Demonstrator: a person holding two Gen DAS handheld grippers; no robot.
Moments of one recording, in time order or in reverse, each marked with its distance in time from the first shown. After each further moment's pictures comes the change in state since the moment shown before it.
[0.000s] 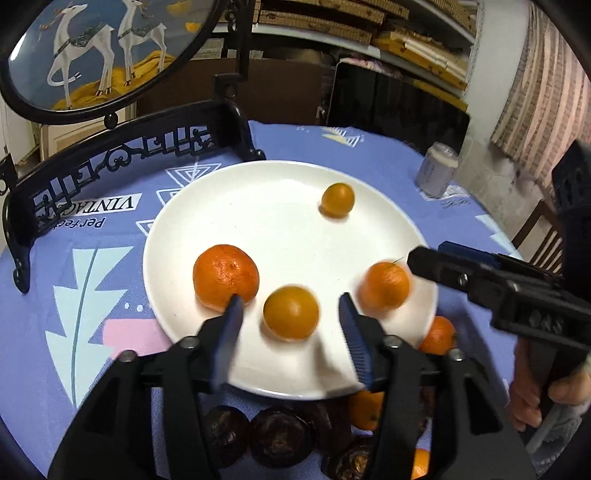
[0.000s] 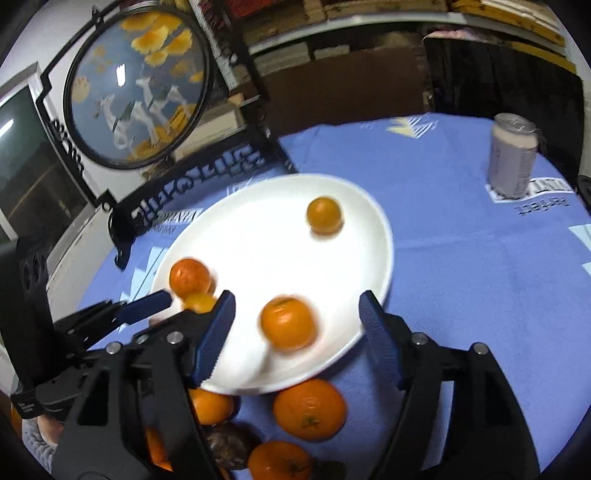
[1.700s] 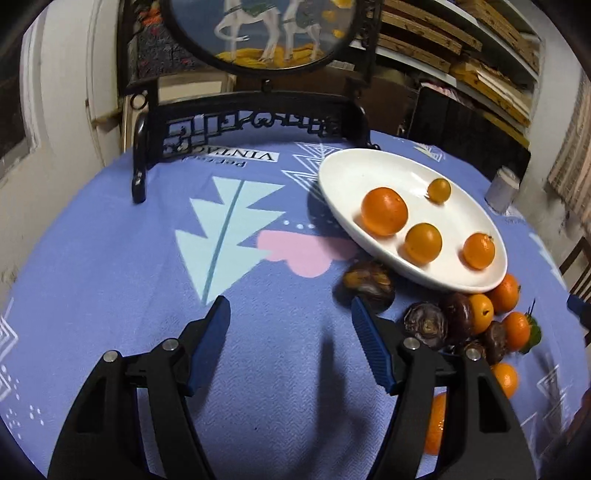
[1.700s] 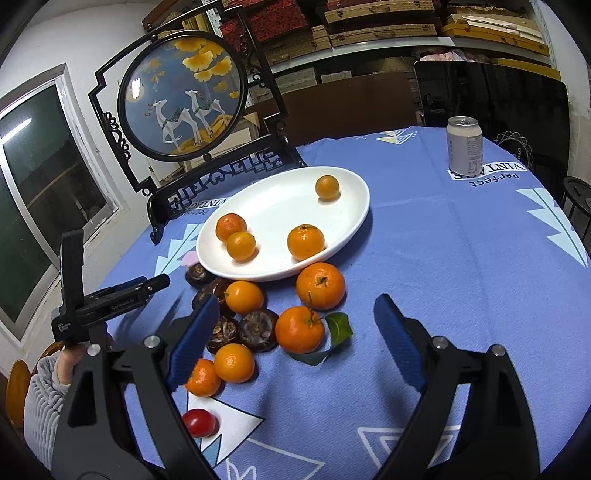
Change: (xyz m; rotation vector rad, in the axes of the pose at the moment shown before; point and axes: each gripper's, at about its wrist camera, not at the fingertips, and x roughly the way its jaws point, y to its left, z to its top) left arm -0.059 0.073 -0.075 -0.153 -0.049 0.246; right arm -0.100 0.011 -0.080 -0.025 -0.081 0.024
